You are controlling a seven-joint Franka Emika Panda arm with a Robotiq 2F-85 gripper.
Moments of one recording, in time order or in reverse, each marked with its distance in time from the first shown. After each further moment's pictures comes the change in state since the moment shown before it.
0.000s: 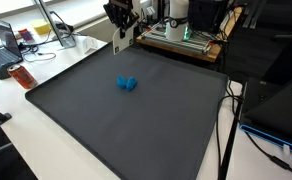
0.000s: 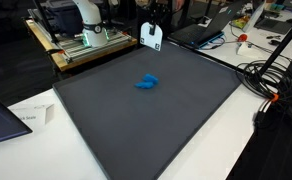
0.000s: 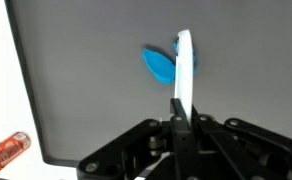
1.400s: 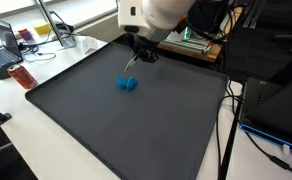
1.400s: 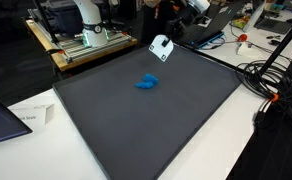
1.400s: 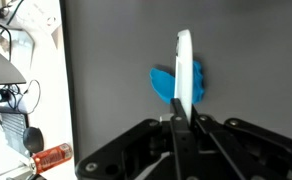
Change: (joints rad) arm 0.259 0.451 0.012 0.429 -0.286 -0.452 0.444
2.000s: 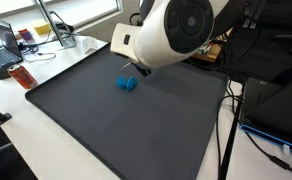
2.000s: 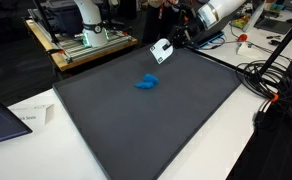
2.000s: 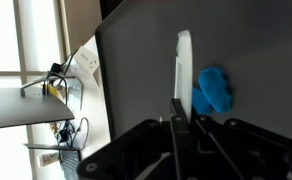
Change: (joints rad) arm 0.082 0.326 -0.076 0.435 0.009 -0.379 0.143
